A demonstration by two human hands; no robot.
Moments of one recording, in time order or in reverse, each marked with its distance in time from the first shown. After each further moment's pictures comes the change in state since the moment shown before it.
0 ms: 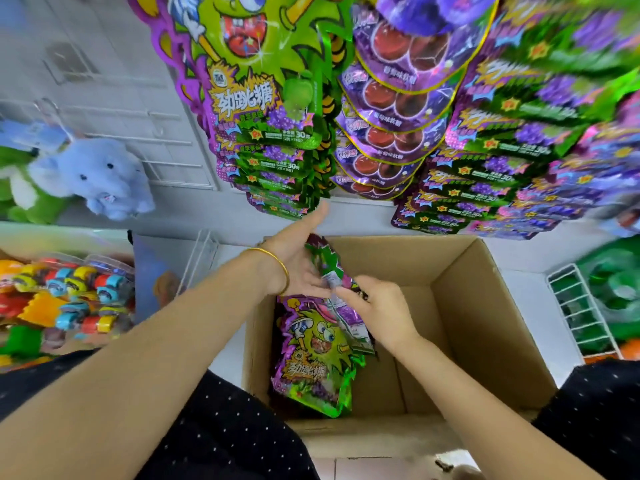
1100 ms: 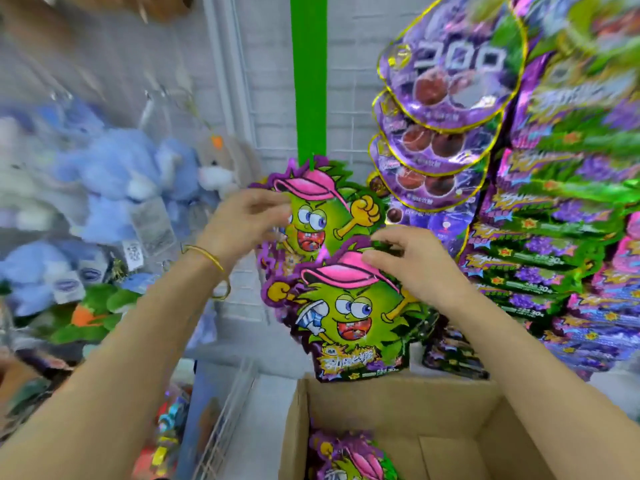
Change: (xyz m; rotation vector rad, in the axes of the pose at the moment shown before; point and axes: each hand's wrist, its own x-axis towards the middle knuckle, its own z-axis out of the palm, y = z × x) left_hand -0.169 0.145 -0.032 0.494 0.445 1.229; right_hand 0.125 -0.187 -0.182 0.104 0.099 -0.259
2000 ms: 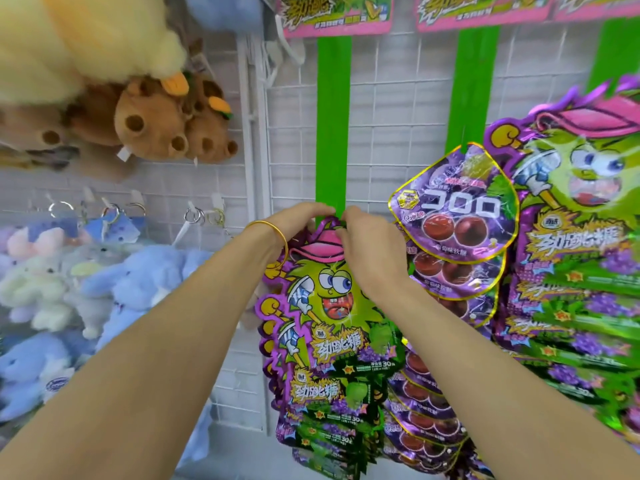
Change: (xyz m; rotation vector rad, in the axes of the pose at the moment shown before) left_hand 0.112 0.100 0.004 0.152 -0.089 -0.162; right_hand 0.133 -0.091 -0.009 -0.650 0.425 -0.212
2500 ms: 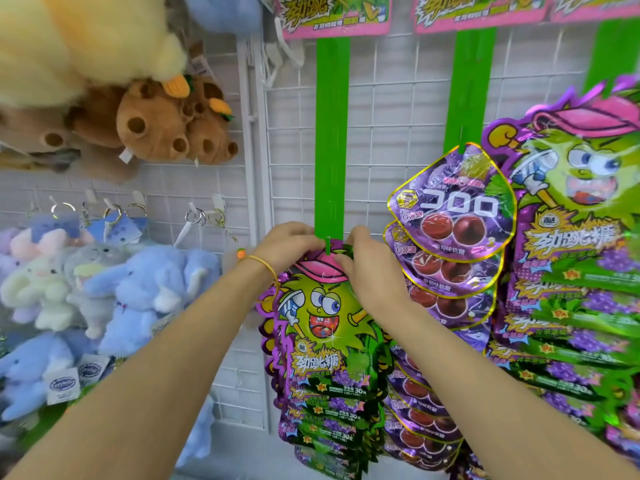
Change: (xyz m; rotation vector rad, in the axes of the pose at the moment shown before) left_hand -0.017 -0.029 0.004 0.055 0.130 0.199; right_hand -0.024 0.006 0.016 0.221 -0.155 0.092
